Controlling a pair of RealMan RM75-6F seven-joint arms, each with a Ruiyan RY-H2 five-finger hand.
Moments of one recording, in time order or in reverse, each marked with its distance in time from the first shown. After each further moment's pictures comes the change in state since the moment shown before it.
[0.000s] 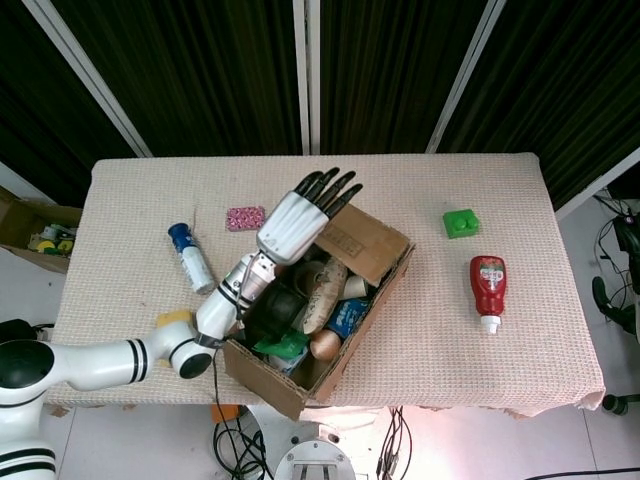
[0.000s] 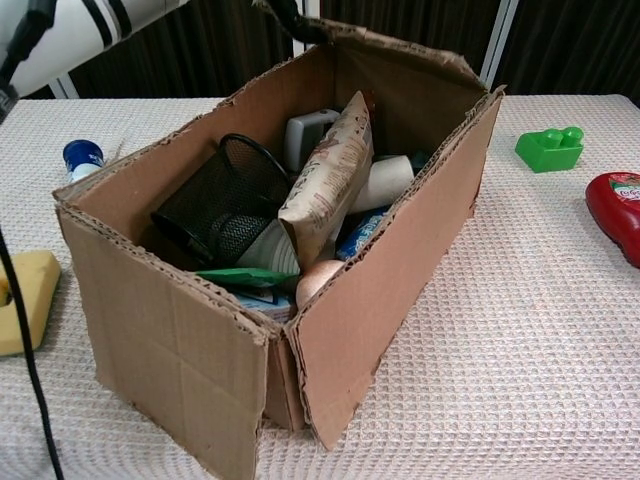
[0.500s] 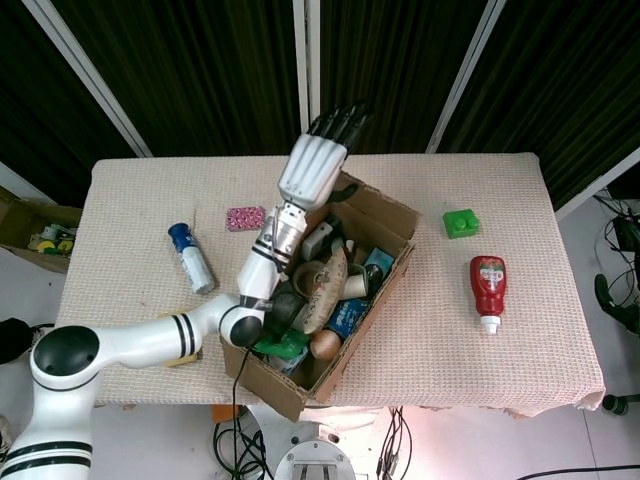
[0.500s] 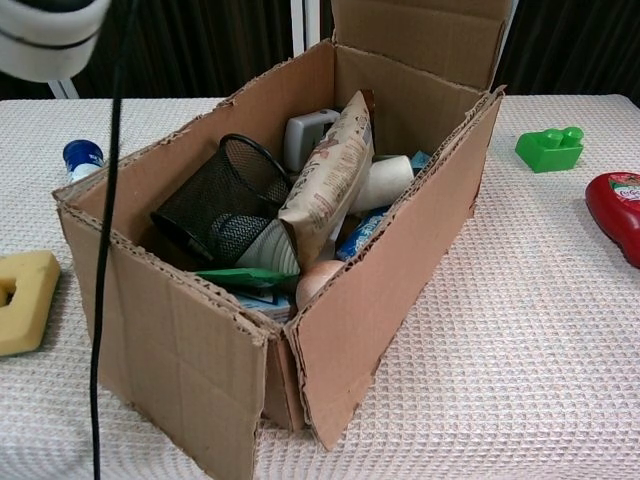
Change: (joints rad) left arm -0.204 -0.136 -0.257 0.206 -0.292 -0.043 -0.002; right arm -0.002 0.020 0.013 -0.047 0.000 0.015 -0.007
